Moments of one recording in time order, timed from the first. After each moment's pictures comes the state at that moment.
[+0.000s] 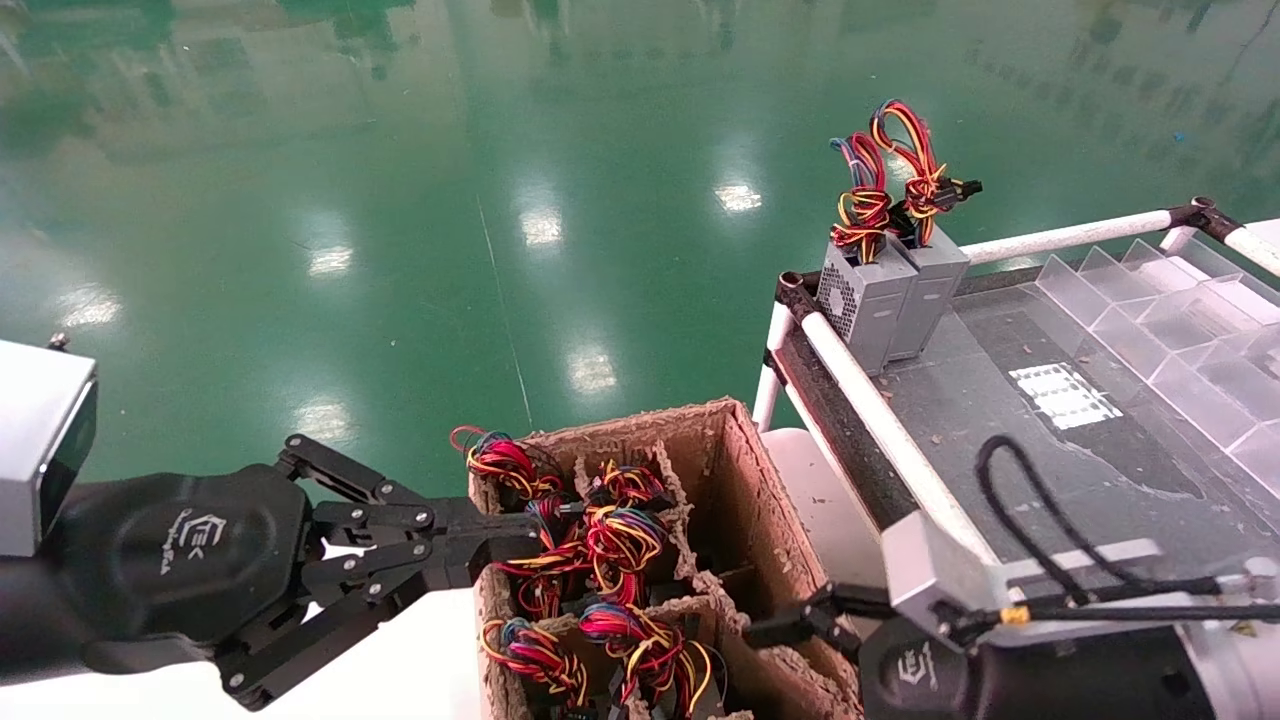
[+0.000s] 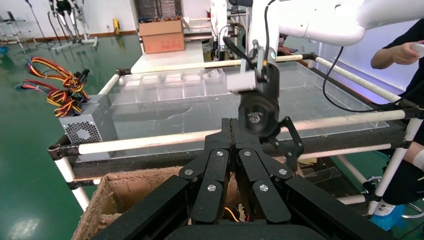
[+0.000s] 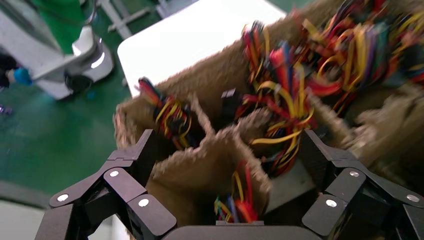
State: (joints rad) left arm -1.08 0.60 0.32 -1.28 0.72 1.49 -0.18; right arm 1.25 -0.72 -0.60 1.13 -1.08 -1.58 0.37
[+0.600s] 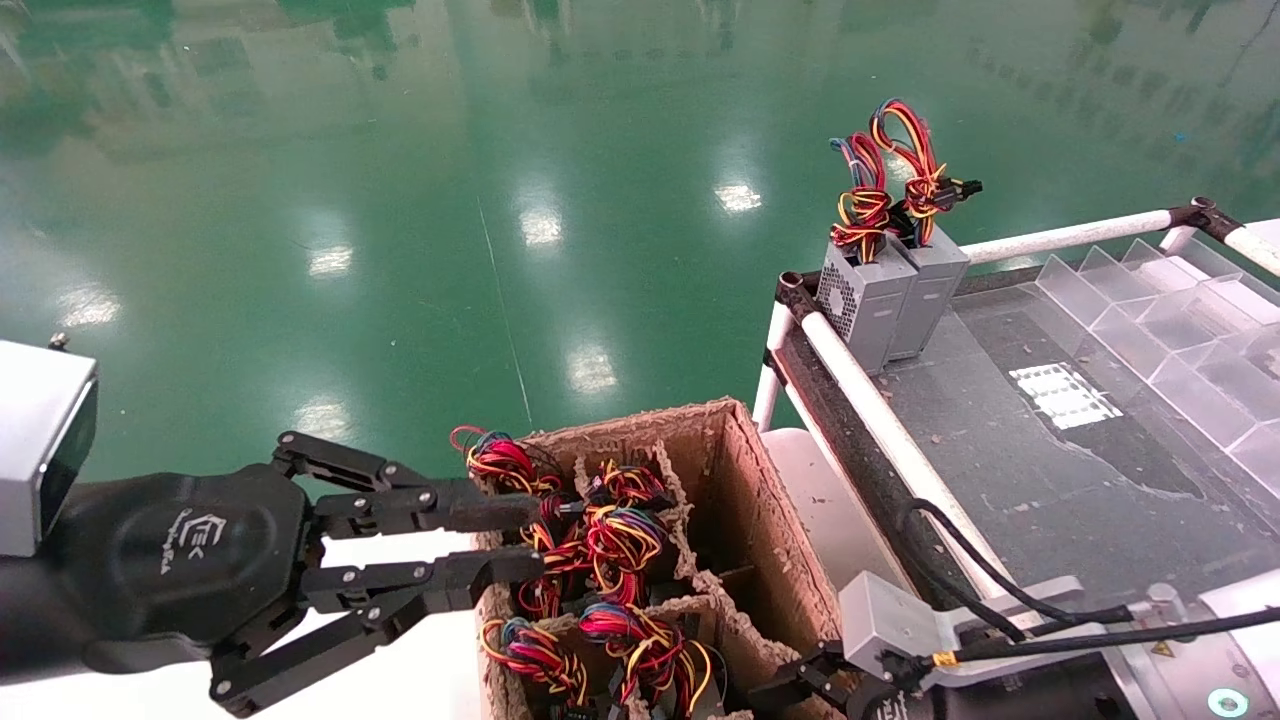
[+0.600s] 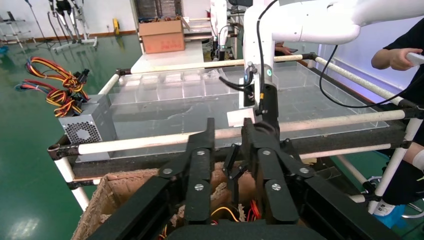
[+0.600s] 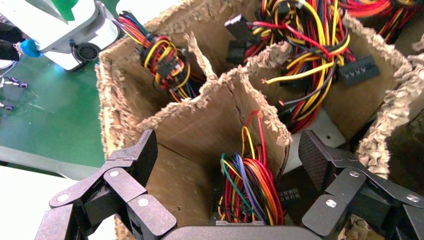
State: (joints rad) left arm -1.08 0.60 0.33 -1.28 0.72 1.49 -0.18; right arm 1.33 -0.77 -0.79 1.04 -1.14 -1.56 0.35
